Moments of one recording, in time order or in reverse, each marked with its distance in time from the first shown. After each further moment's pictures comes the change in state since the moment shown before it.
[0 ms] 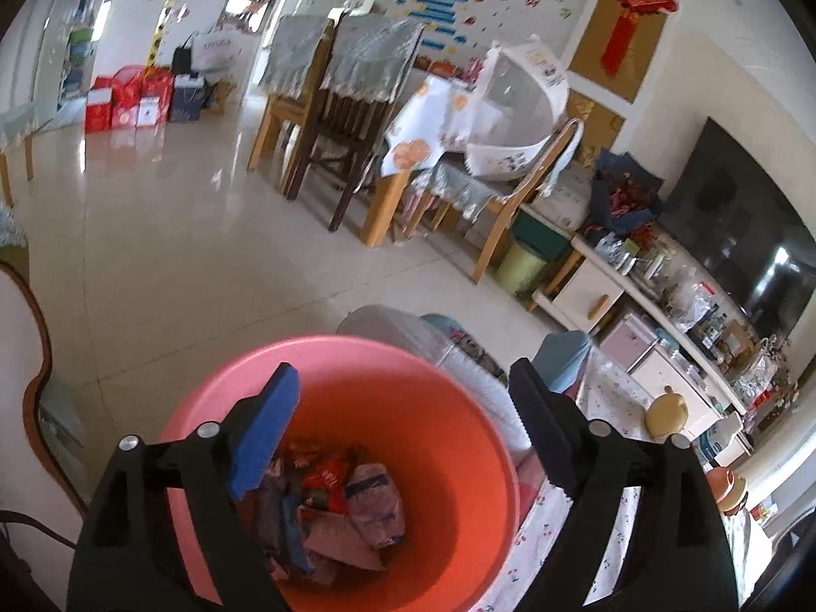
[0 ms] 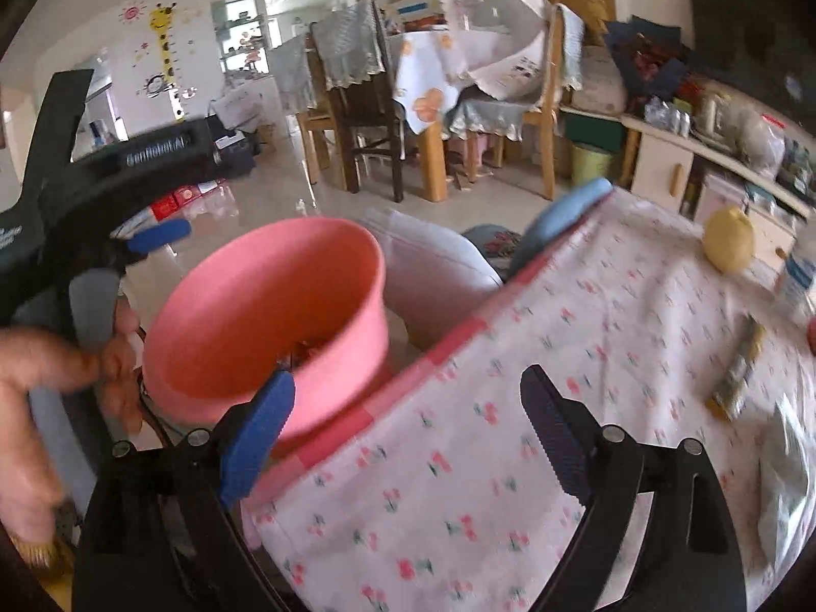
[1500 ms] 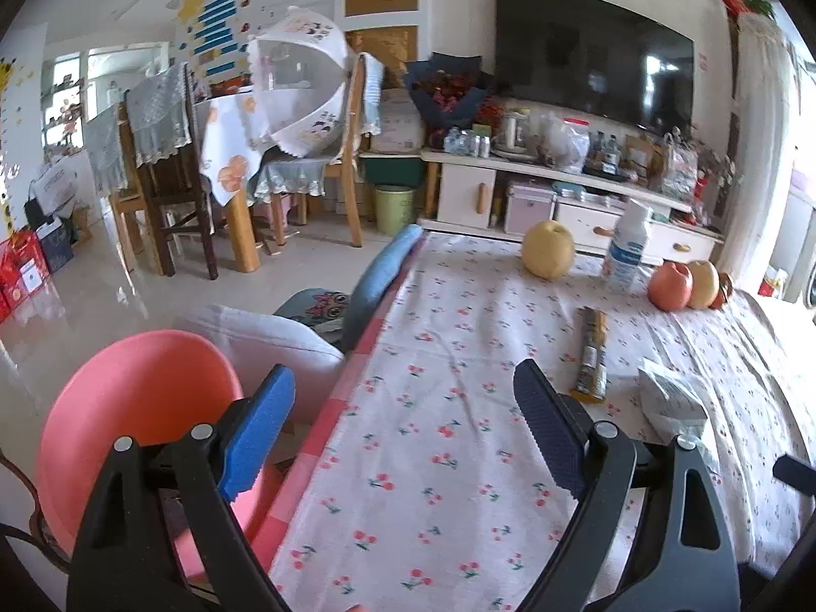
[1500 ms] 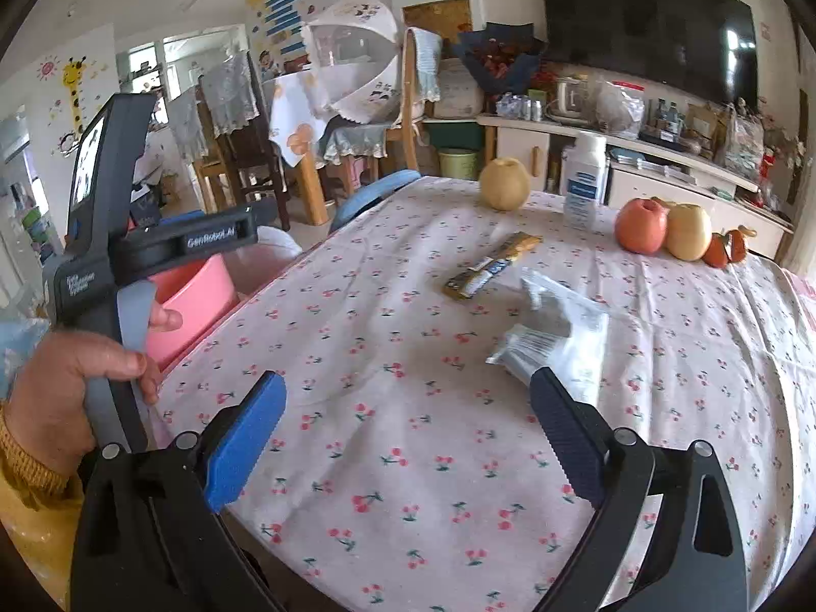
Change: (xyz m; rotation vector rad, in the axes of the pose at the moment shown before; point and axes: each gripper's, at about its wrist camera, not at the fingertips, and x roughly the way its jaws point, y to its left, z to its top) left arm -0.024 -0.178 -0.113 0.564 0.064 -0.190; right arm -0.156 -0.102 -0.099 0.176 -0.095 -0.256
